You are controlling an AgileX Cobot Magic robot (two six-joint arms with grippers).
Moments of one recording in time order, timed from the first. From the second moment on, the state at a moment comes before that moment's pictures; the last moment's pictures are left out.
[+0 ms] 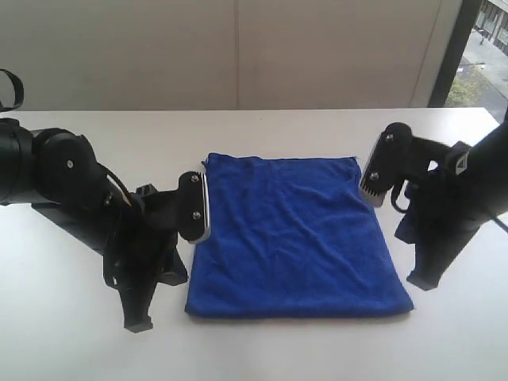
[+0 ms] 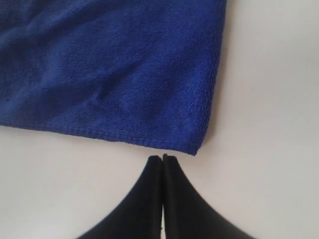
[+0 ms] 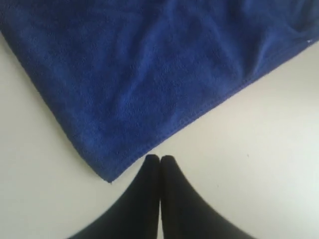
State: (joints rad) left arm -0.62 1.64 -0.92 -0.40 0.54 1.23; right arm 0.15 1.42 -0.87 0.06 0.66 -0.87
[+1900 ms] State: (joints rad) left arm -0.71 1.82 -0.94 -0.46 0.41 1.49; right arm 0.15 1.70 -0.77 0.11 0.54 -1.47
